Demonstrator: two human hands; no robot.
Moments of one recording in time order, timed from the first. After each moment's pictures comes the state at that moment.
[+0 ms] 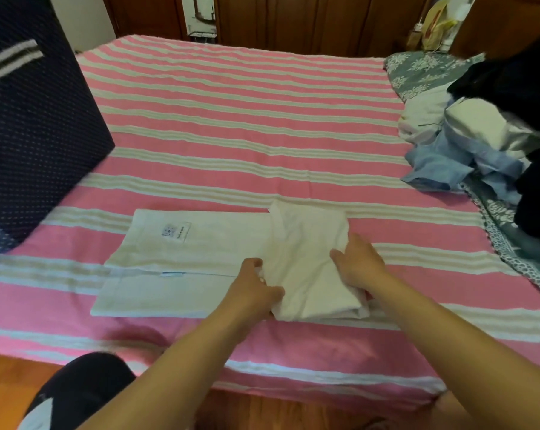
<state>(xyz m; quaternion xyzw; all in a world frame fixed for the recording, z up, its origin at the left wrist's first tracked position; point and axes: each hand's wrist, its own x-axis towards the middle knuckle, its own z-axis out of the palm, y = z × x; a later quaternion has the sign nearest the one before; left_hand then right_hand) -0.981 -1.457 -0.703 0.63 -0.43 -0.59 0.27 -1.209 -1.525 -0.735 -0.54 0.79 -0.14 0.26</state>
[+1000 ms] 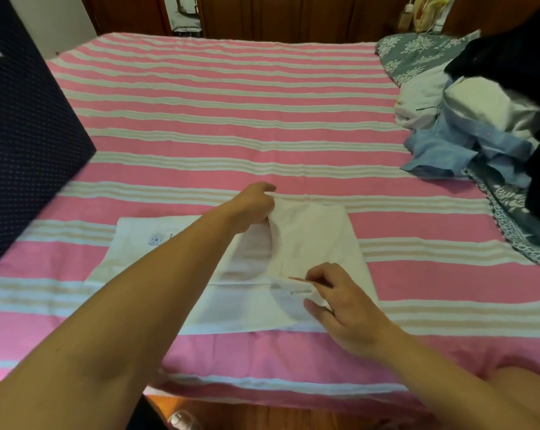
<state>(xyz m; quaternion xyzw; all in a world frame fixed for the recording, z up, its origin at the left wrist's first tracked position) -0.995 -1.640 -0.694 0.57 -0.60 -0.52 0.22 -1.181 -1.443 -0.744 -0.79 0.51 -0.26 0.21</state>
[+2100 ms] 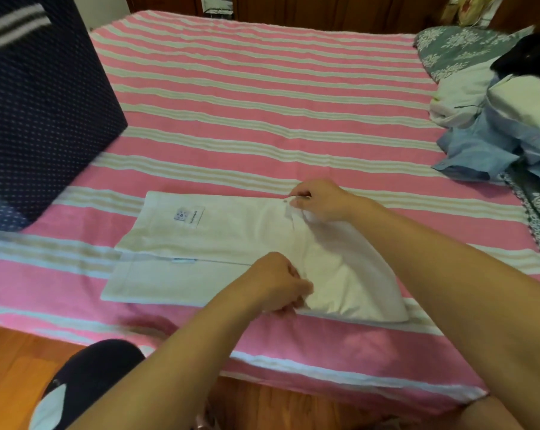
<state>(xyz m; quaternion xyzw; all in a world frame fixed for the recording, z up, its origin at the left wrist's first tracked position) -0.978 -1.471 -0.685 0.62 -0.57 -0.53 0.09 -1.141 -1.622 -0.695 -0.78 0.56 -0.09 0.28</state>
